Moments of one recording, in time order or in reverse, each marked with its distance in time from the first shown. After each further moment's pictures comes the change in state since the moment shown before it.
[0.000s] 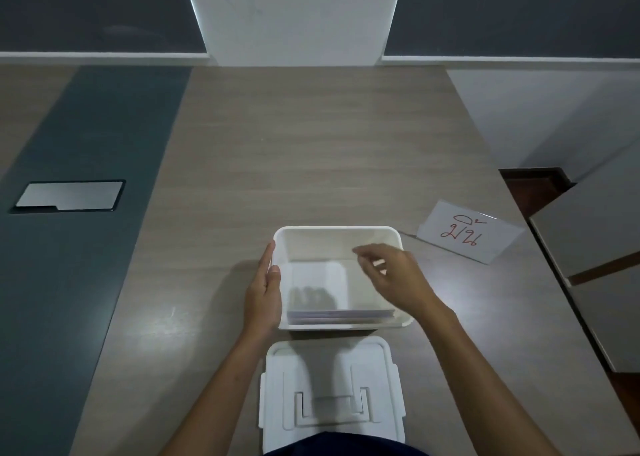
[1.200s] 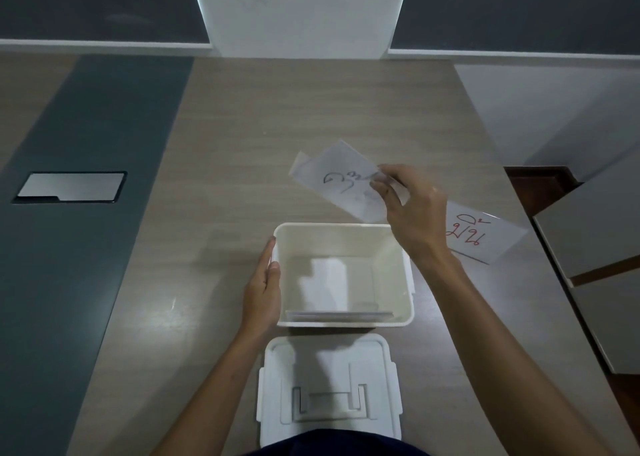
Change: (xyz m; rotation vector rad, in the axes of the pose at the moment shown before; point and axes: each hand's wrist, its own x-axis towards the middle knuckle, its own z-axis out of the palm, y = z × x) left_hand 0.000 0.000 -0.002 0.018 -0.017 0.013; right_hand 0.055 -0.060 -0.051 0.017 0.561 -0.265
